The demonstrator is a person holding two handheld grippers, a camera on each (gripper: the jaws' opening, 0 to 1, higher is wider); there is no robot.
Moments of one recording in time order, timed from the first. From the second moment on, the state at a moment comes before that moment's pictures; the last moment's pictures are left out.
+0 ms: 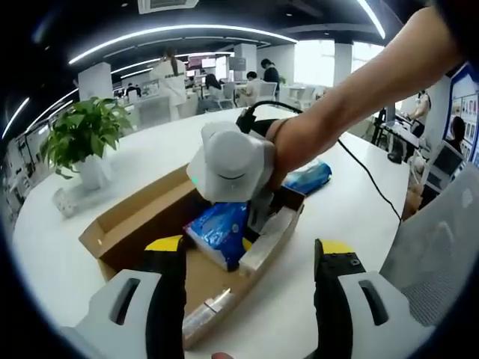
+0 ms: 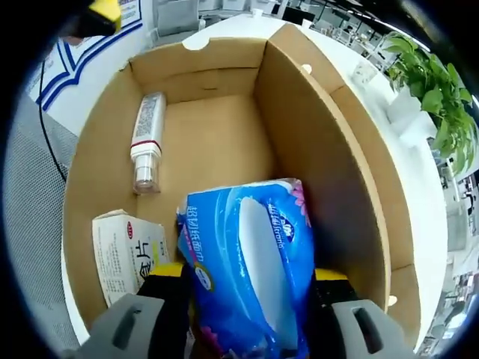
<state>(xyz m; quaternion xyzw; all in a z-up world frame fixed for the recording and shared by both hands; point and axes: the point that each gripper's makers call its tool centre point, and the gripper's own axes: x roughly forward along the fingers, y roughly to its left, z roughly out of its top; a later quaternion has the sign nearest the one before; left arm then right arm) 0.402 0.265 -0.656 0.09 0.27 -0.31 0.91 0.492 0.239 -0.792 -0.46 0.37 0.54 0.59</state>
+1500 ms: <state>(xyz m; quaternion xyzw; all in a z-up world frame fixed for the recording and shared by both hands) 0.394 0.261 -0.664 0.10 0.28 -0.32 0.90 0.472 0.244 -0.703 -0.44 0.29 0.53 0.67</state>
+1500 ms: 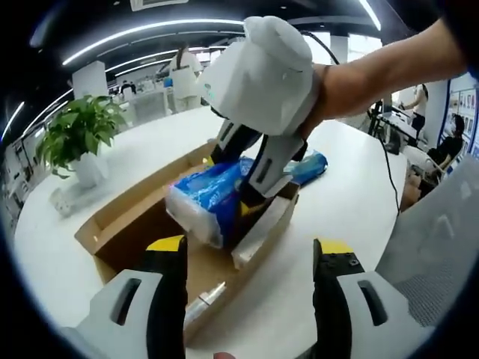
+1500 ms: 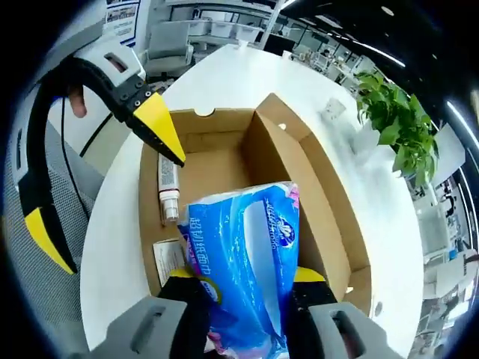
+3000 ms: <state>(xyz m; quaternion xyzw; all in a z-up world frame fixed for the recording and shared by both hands) 0.391 0.258 -0.662 0.10 0.28 -0.32 0.90 0.461 0.120 -0.650 -0.47 0.29 0.45 0.70</state>
